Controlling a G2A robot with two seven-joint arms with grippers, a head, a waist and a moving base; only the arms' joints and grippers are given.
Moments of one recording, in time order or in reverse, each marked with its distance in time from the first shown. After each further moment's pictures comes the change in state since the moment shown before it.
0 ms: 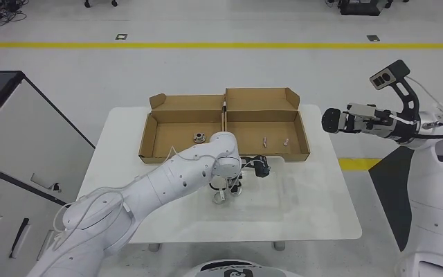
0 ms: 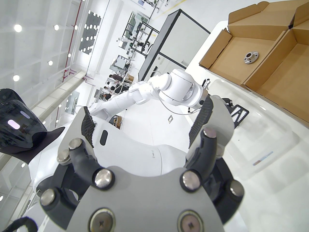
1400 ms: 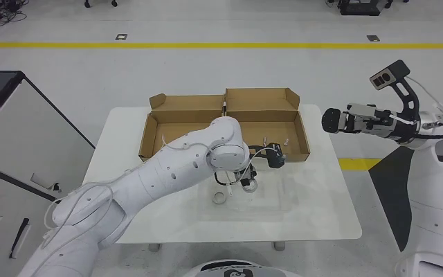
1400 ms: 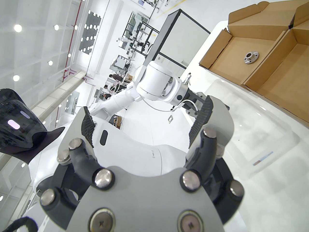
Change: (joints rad) left arm -0.061 0.046 -0.102 -0.258 -0.160 0.111 -0.113; right arm 0.000 0.000 0.000 0.000 0.000 0.000 0.000
